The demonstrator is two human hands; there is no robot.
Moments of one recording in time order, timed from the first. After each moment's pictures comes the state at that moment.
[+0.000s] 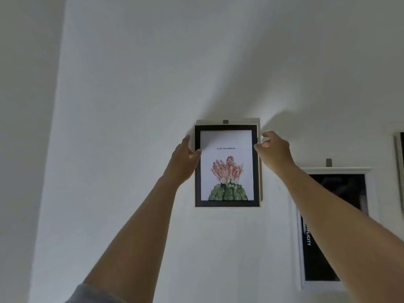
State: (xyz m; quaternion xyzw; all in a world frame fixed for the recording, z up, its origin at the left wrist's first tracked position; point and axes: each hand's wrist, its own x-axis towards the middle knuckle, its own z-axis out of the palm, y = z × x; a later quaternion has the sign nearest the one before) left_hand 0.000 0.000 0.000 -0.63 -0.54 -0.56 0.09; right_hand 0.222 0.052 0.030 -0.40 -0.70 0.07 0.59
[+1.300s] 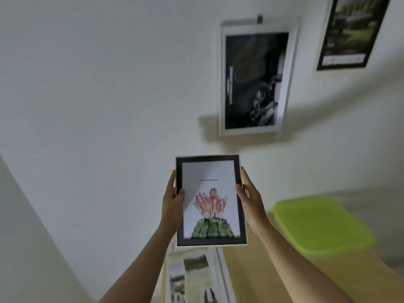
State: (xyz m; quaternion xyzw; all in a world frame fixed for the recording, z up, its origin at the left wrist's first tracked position) left_hand 0.196 -0.107 -0.387 -0.44 -0.50 -0.66 -0.36; right_hand 0.393 -0.066 -0.386 -0.38 -0.62 0.43 0.54
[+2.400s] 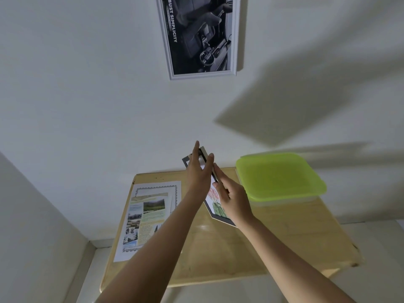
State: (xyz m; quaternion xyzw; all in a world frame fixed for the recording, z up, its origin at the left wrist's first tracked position) left_hand 0.442 -0.113 -0.433 -0.45 -0.60 -0.59 -0.30; right_hand 0.546 -0.115 -0.486 -0.39 -0.75 0.26 0.47
